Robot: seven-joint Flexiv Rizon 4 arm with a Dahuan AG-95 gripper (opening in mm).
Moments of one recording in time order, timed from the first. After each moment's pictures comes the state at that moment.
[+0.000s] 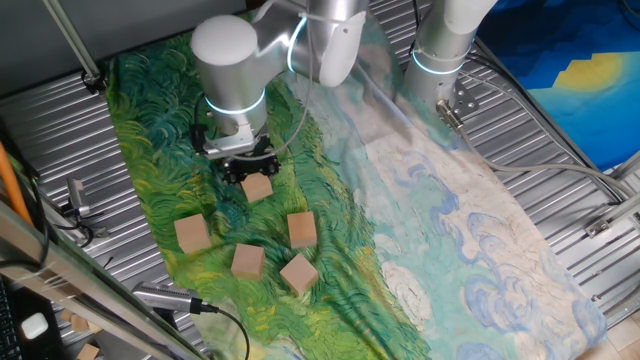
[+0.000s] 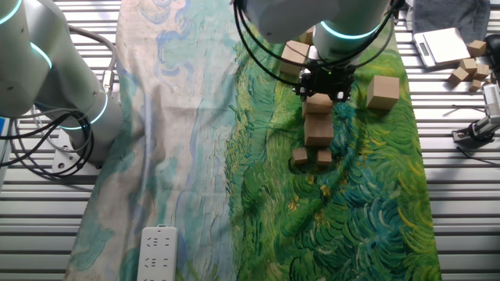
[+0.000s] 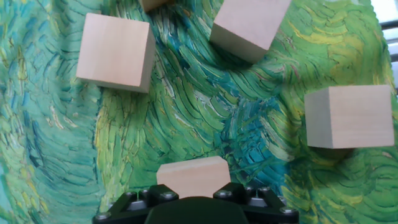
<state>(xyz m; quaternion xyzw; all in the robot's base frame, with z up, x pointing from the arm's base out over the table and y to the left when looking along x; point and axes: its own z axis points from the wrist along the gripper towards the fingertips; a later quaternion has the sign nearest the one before) 0.525 0.062 0.058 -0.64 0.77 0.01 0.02</state>
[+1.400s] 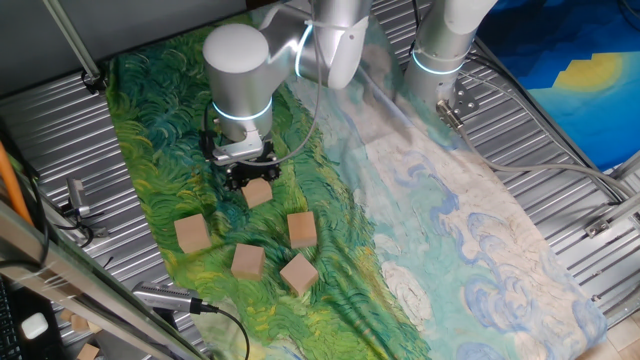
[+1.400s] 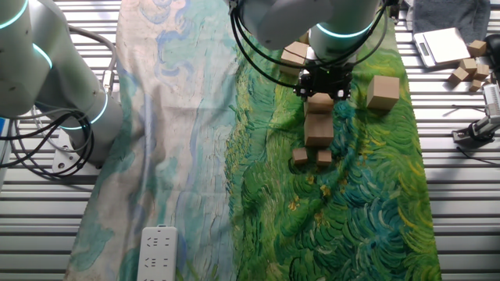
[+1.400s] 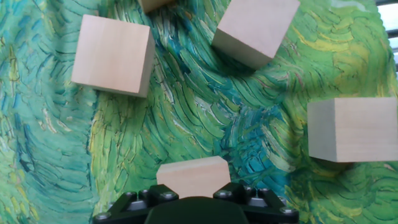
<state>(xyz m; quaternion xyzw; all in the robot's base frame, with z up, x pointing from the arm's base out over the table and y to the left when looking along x) 0.528 0.068 0.046 -0.66 0.75 -0.01 0.03</state>
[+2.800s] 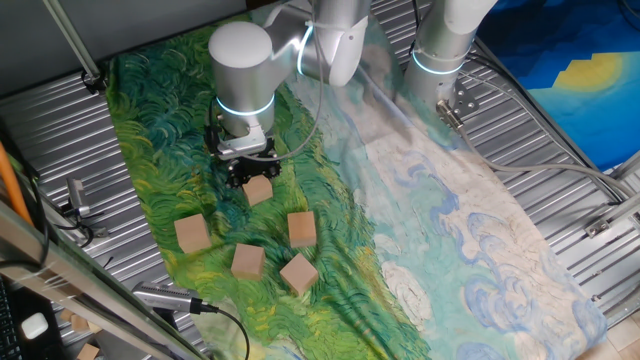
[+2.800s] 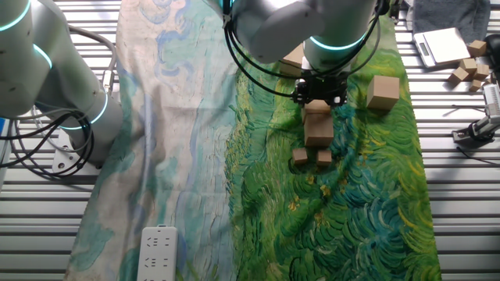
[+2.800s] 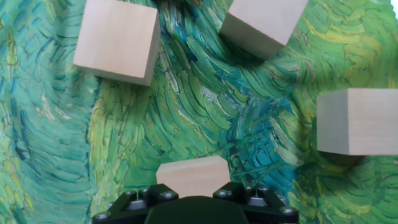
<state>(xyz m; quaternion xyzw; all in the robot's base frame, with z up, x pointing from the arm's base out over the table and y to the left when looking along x) 0.521 0.054 0.034 -0.66 0.75 -0.01 0.05</state>
